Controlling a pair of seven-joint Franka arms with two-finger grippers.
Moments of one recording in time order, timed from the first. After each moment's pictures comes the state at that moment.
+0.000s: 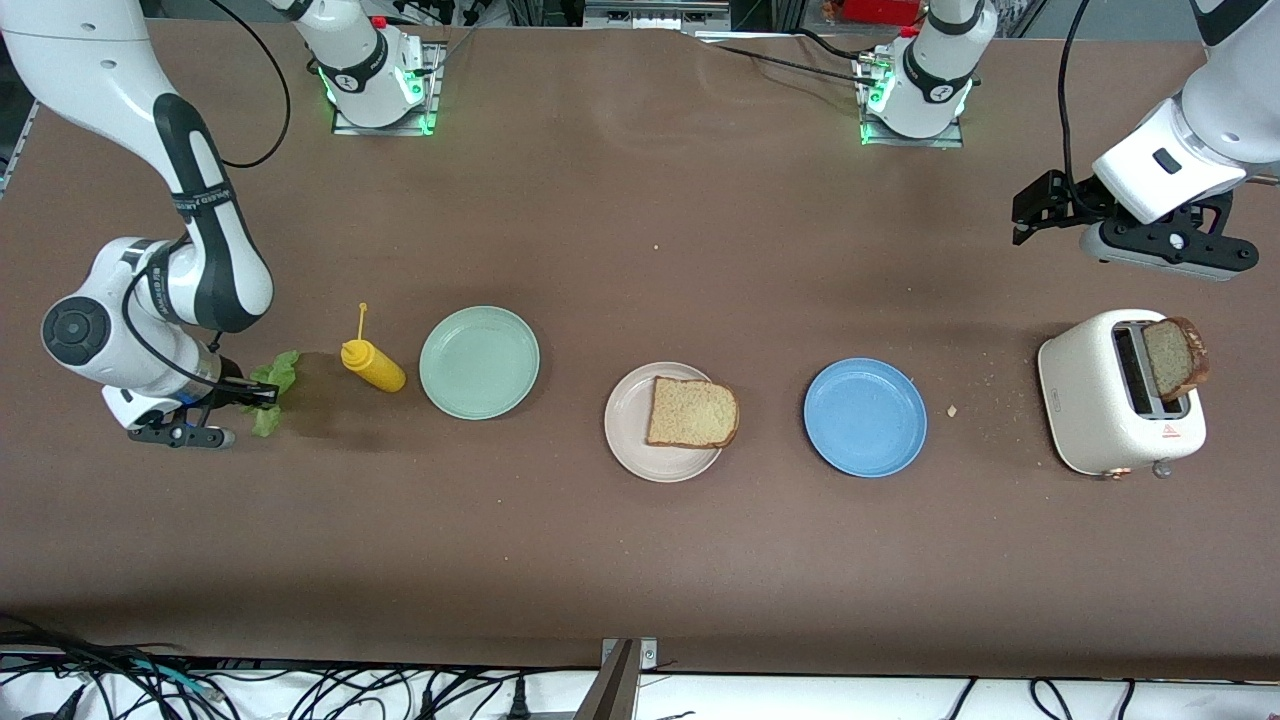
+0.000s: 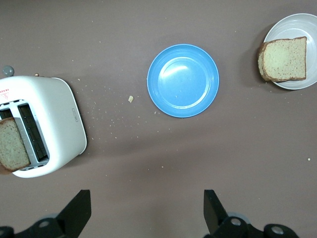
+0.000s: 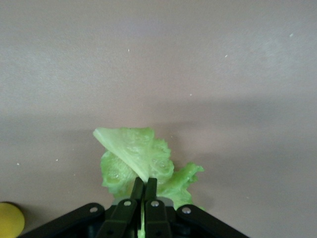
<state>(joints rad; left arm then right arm) -0.03 -0.04 -0.08 -1.70 0.00 1.61 0.09 0.02 0.51 -0.11 -1.86 -0.01 2.35 -0.01</state>
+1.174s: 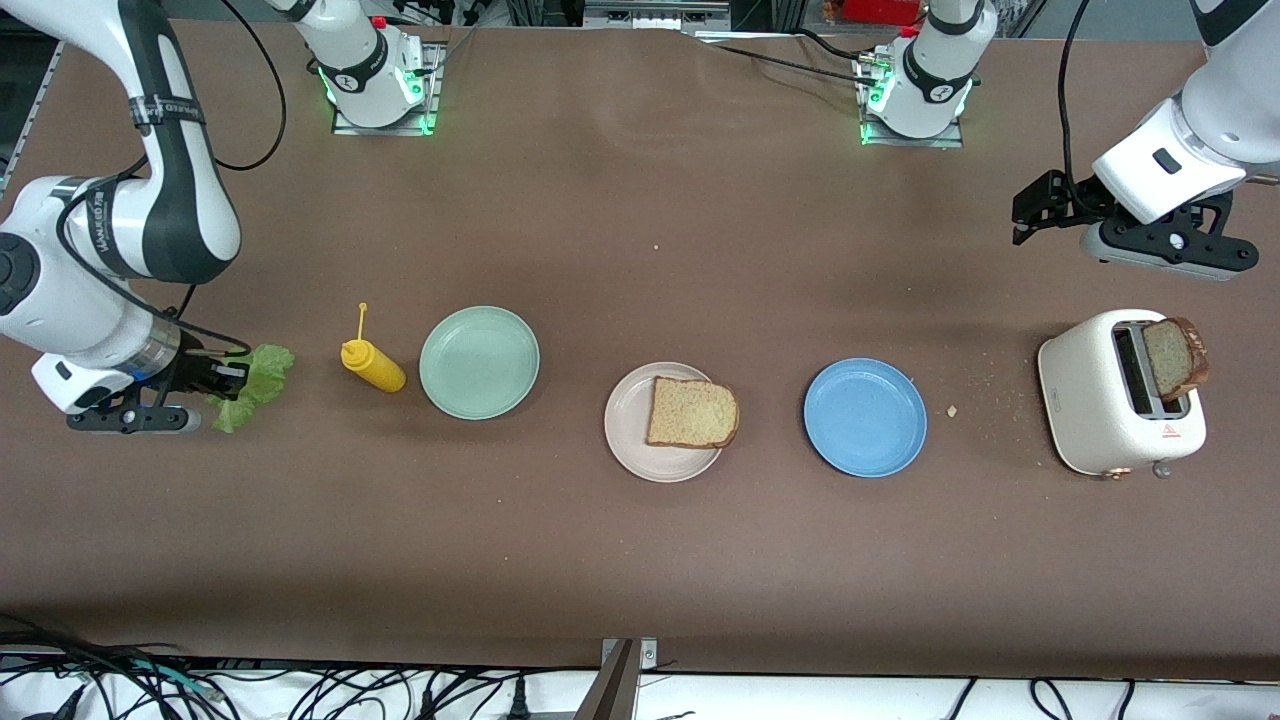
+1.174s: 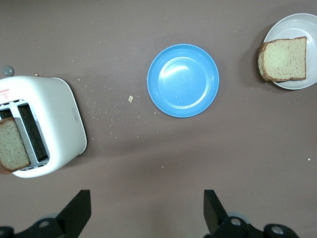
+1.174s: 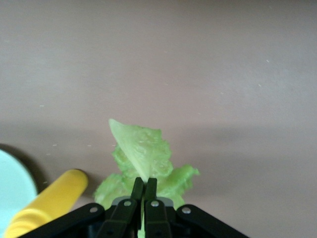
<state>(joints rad) -0.03 -0.04 -0.08 -1.70 0.00 1.61 0.09 0.08 0.32 -0.08 -1.78 -0.06 2.15 -0.01</state>
